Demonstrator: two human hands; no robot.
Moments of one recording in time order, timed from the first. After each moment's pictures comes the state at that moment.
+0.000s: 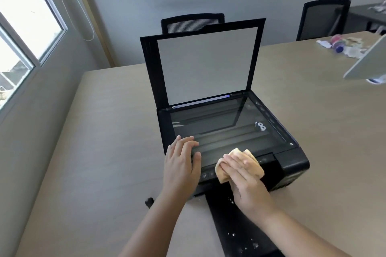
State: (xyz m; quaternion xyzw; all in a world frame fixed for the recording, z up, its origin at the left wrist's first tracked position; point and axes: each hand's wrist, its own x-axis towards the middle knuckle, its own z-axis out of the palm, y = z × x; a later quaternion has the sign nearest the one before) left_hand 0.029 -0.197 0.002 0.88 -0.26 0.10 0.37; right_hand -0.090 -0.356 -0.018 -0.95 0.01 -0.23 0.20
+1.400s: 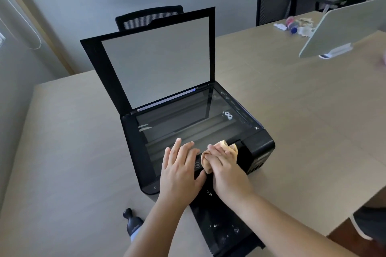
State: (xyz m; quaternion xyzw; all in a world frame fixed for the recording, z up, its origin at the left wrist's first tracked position) left_hand -0.004 -0.238 -0.005 0.89 -0.40 0.11 0.19; right_hand -0.095 -0.358 -0.009 -0.96 0.13 -0.19 0.18
